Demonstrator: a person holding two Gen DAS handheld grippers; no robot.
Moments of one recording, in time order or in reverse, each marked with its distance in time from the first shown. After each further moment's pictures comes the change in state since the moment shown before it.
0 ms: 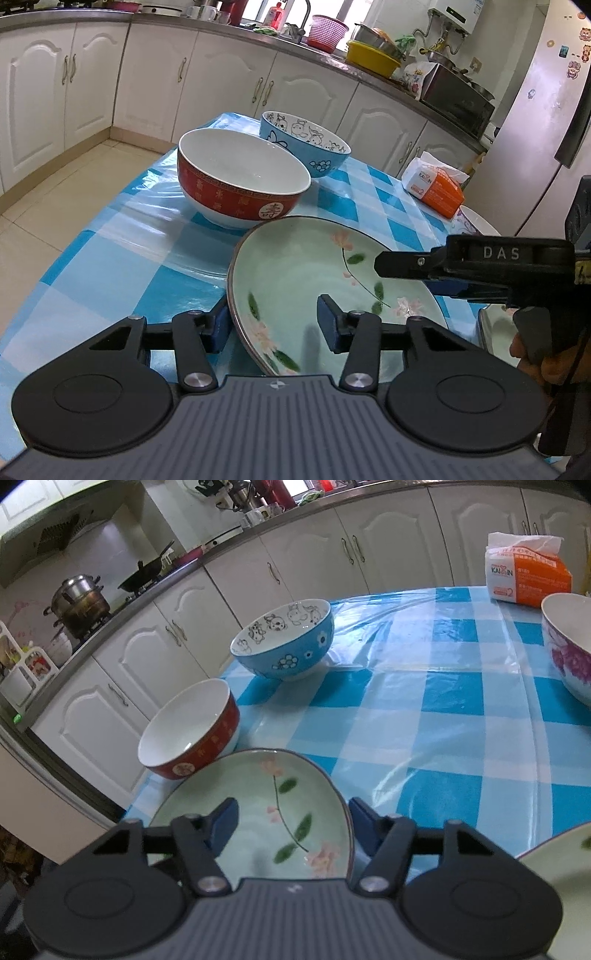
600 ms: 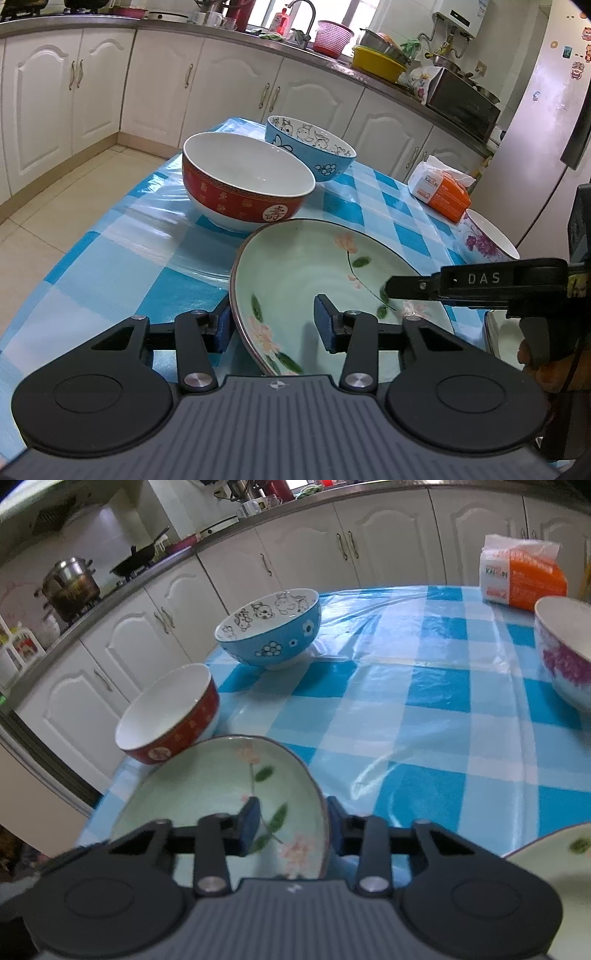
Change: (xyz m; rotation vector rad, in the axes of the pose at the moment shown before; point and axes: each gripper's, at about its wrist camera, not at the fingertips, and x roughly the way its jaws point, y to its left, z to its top) left arm 0.002 -0.003 -0.003 -0.006 -0.024 0.032; right arm 0.006 -0.004 -0.004 -0.047 0.022 -0.069
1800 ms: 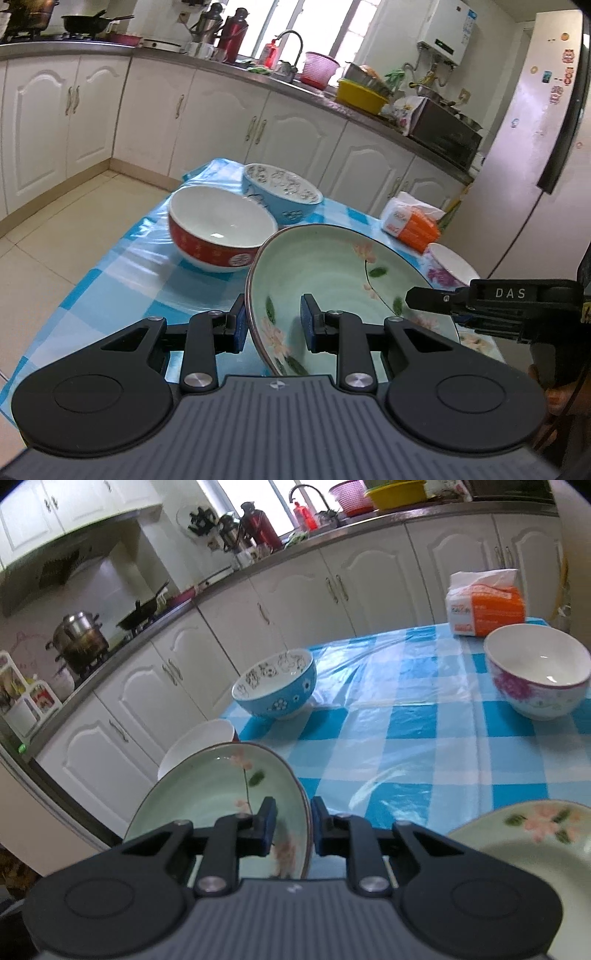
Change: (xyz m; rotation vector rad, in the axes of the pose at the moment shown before) left arm -0.041 -0.021 0.013 -0.004 -0.097 -0.056; right arm -0.071 -0.004 -0.006 0.105 -0.156 0.046
